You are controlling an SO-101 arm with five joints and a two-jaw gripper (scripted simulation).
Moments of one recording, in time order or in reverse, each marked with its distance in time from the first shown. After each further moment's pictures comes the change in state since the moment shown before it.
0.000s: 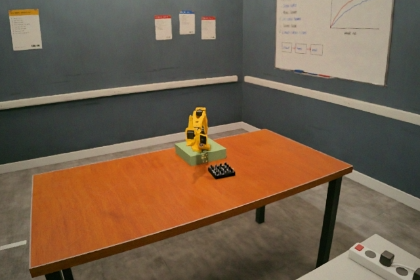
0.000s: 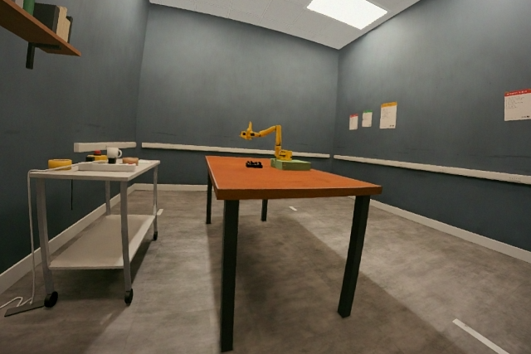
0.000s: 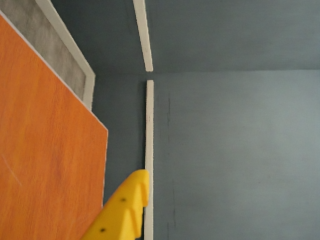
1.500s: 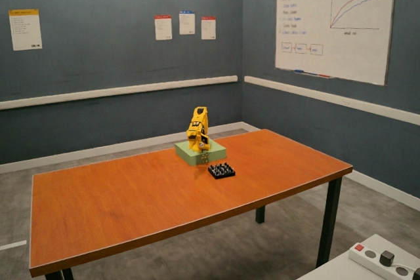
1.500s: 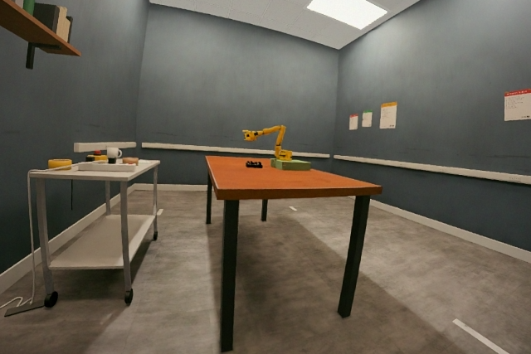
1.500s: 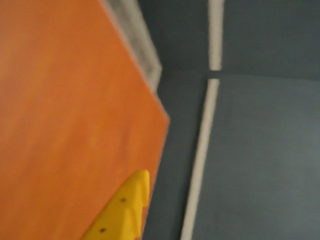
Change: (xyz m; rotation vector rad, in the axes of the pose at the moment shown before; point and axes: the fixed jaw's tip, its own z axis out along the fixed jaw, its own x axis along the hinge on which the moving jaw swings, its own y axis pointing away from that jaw) arm 0.000 0.030 -0.037 -0.320 0.001 0.000
